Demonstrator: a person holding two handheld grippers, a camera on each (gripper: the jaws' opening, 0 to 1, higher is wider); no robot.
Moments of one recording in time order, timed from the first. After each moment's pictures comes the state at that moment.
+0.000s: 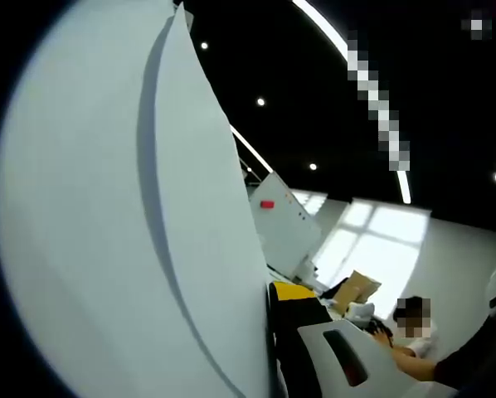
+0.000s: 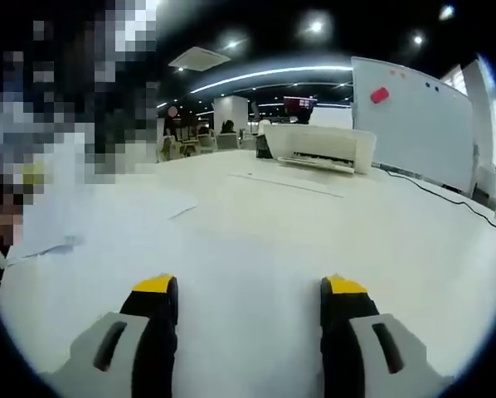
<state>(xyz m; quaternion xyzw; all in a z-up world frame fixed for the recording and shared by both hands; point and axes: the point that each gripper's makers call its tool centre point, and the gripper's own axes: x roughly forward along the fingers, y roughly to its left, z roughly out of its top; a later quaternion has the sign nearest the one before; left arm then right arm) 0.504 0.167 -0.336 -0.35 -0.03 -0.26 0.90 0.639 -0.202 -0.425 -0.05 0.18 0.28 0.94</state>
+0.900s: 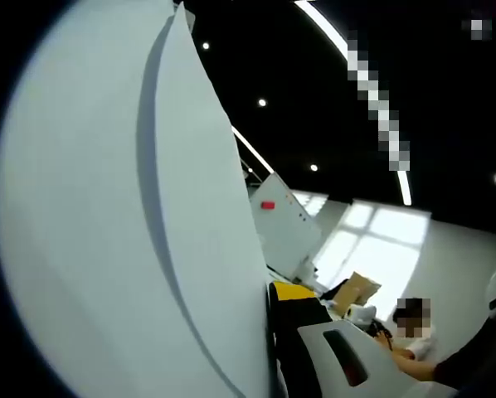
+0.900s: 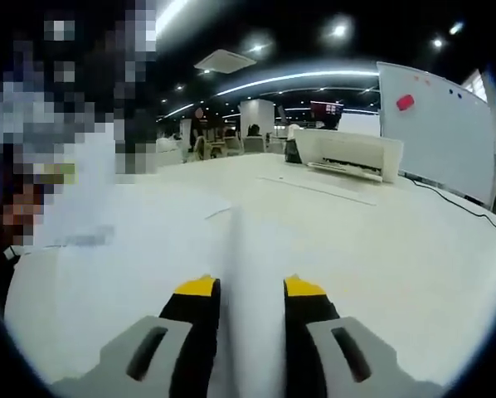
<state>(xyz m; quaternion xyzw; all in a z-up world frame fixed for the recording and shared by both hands) 0.504 0.168 -0.336 -0.36 -0.03 -0.26 0.90 0.618 -0.173 -0.428 -0.06 0.17 0.35 0.92</state>
